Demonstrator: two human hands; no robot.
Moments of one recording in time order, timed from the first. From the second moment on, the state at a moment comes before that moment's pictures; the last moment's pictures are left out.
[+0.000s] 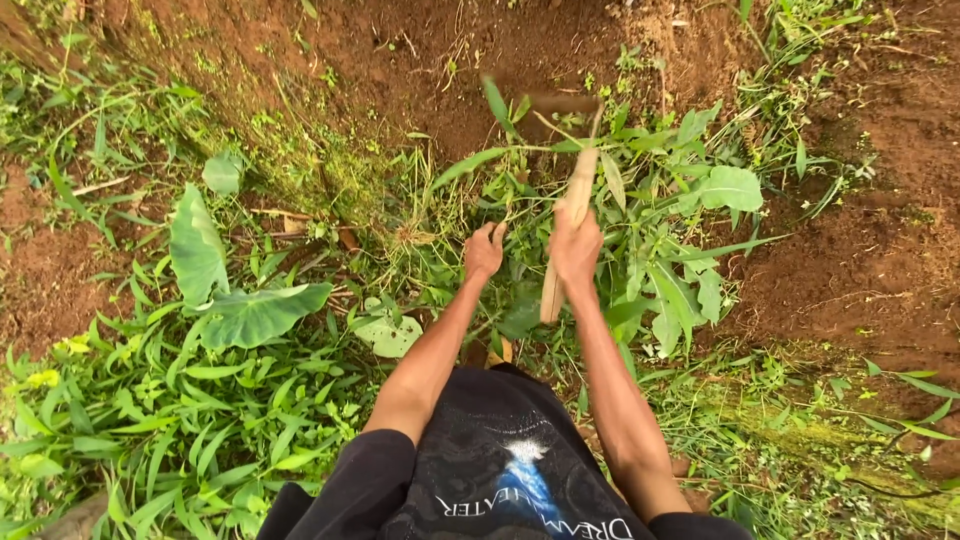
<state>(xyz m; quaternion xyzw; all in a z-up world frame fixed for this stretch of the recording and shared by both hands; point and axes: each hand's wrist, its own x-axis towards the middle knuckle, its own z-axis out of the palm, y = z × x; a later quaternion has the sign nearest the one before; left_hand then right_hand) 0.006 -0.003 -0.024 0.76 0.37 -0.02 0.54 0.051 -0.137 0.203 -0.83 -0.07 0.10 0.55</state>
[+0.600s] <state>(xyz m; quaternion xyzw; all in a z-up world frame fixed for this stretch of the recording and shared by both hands) 0.089 0.023 0.121 0.76 0.36 0.32 0.44 0.009 -0.156 0.134 -0.89 -0.08 0.17 0.42</state>
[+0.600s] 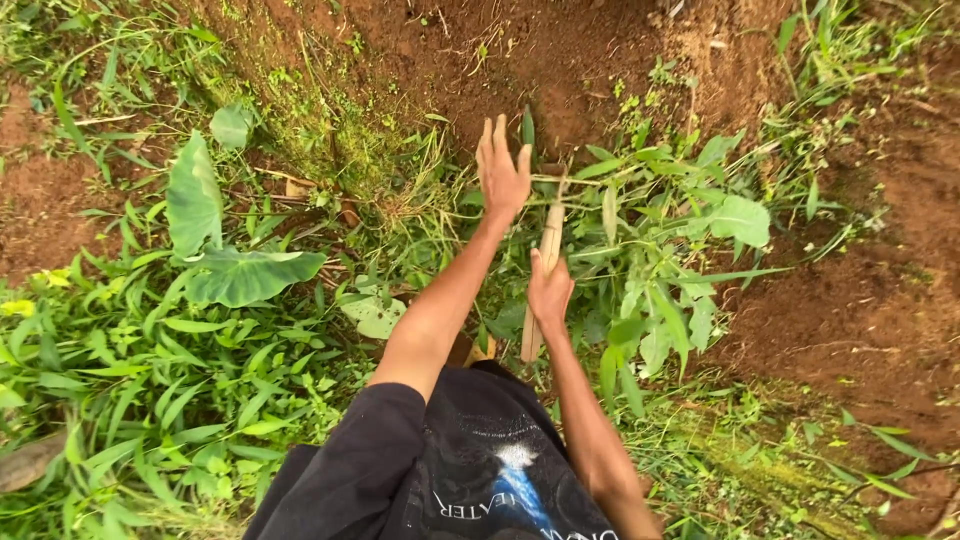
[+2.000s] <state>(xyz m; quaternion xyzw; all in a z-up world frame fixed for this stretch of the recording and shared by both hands) -0.022 0.157 0.040 0.79 0.42 -0.02 0.44 -0.020 0.015 0.135 -0.90 0.06 0.10 0.41</state>
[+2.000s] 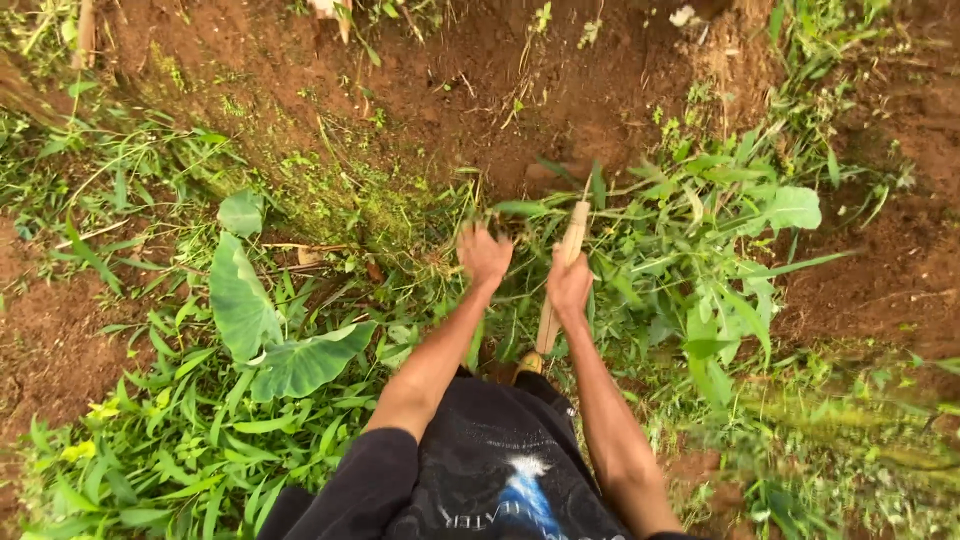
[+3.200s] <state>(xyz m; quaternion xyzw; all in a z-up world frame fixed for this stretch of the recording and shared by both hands) 0.098 0.234 0.030 0.75 0.31 0.08 0.58 0.096 0.058 0.249 -0.82 -0.11 0.00 0.56</state>
